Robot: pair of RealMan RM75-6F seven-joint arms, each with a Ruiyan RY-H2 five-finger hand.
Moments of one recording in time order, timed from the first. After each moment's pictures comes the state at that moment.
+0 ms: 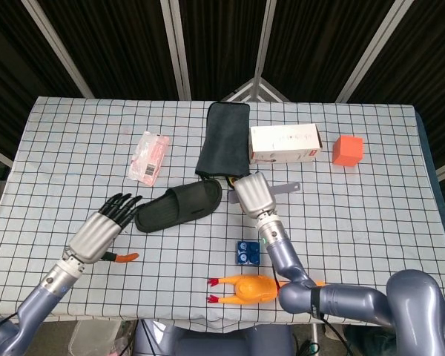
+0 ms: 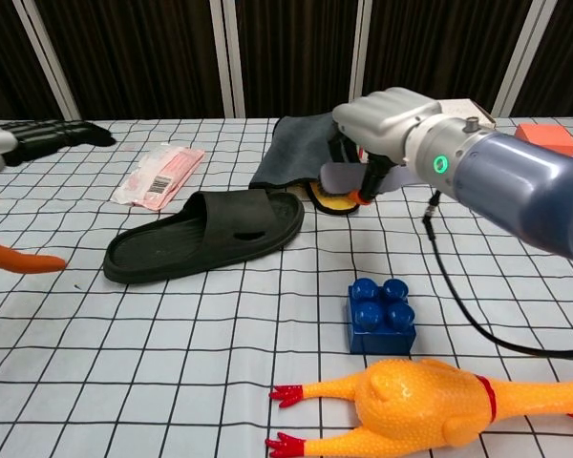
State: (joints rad) left arm -0.49 -1.31 0.07 -1.53 1.63 1.32 0.09; right arm 0.95 -1.70 0.27 -1.46 -0.78 1.11 -0.89
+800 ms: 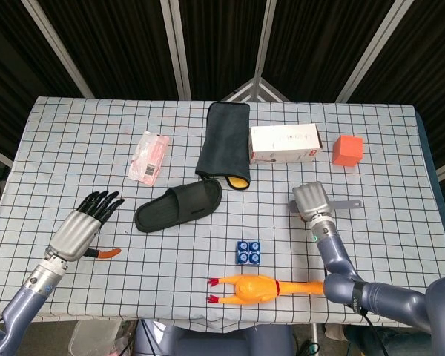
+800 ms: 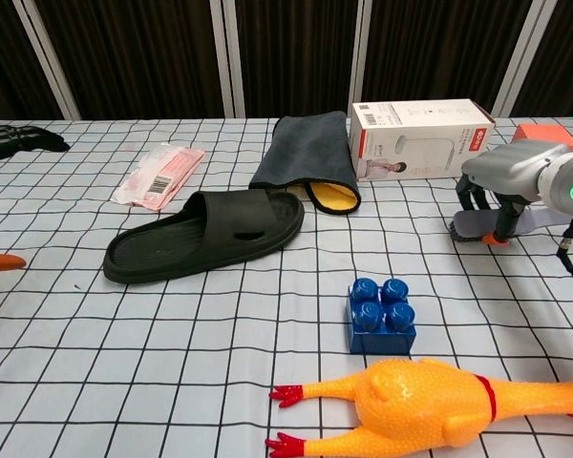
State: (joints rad) left arm -0.45 -1.30 0.04 -1.50 1.57 1.27 0.09; right arm 0.86 -1.53 0.12 -1.37 -0.62 0.93 -0.86
